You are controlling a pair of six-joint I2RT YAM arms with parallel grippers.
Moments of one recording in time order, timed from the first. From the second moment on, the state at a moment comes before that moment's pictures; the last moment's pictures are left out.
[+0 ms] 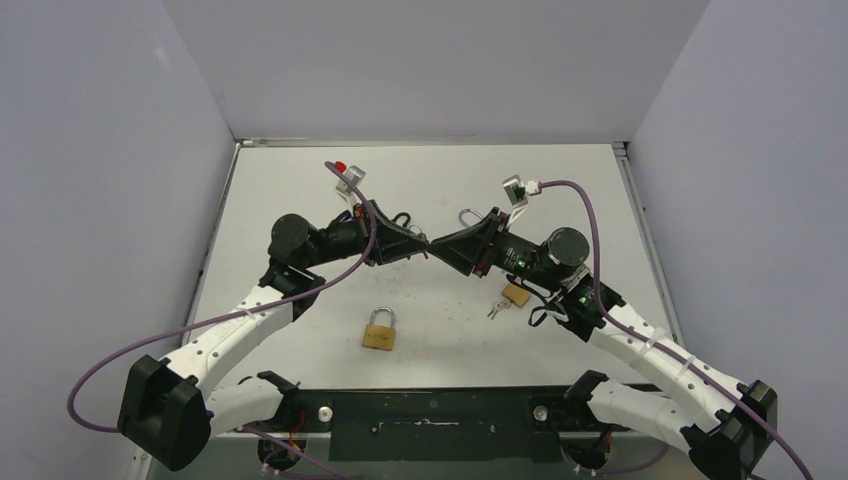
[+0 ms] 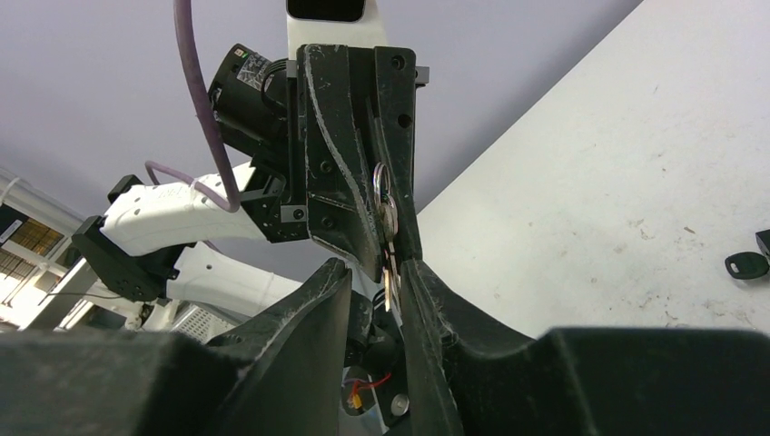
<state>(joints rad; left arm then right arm) -0.53 1.13 0.76 0.70 0.83 -1.09 0.72 0.95 0.80 0.30 -0.42 0.78</state>
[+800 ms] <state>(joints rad) -0.52 1.12 0.76 0.69 0.83 -1.09 0.72 0.98 0.82 0.27 -0.47 0.77</state>
